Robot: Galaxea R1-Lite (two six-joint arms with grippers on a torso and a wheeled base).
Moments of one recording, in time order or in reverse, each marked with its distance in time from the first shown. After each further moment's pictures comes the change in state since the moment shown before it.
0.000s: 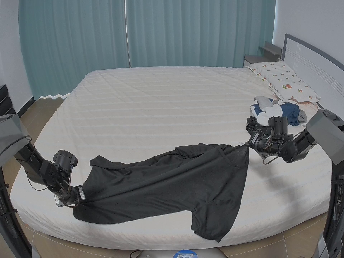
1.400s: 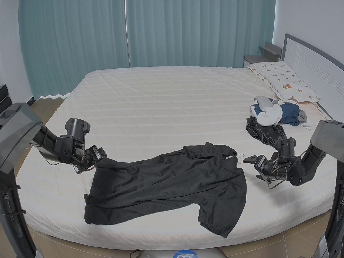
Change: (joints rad) left arm -0.081 0.093 -0.378 -0.101 -0.104 -0.186; right arm 0.003 -0.070 0.404 -0.198 0.025 0.073
